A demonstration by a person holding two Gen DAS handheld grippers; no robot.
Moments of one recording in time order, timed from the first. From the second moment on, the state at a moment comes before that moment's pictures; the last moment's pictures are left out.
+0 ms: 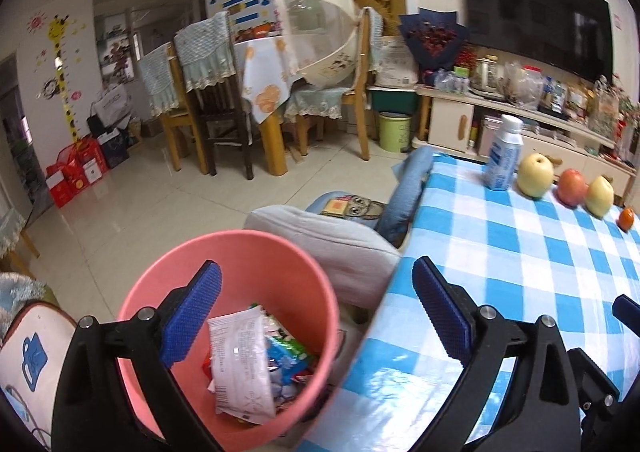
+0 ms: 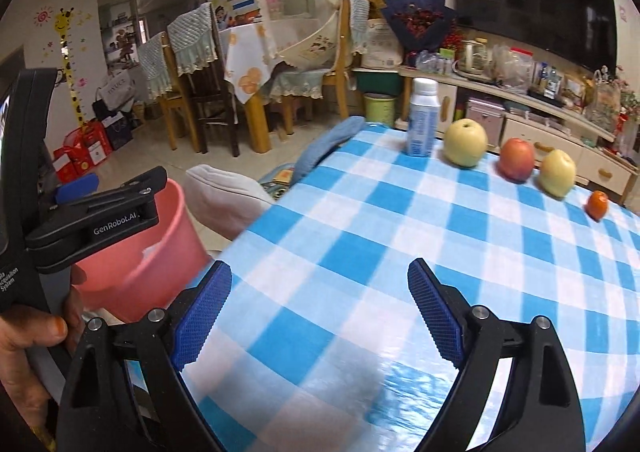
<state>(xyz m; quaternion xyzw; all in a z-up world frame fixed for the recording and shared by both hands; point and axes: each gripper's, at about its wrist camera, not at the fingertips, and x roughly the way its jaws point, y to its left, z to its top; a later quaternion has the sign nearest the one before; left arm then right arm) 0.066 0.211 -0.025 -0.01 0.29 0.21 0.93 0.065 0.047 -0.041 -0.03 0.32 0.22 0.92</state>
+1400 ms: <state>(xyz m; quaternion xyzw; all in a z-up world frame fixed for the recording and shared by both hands) 0.104 0.022 -0.042 0.04 0.29 0.05 0.96 0.059 -0.145 -0.051 0.01 0.30 0.05 0.95</state>
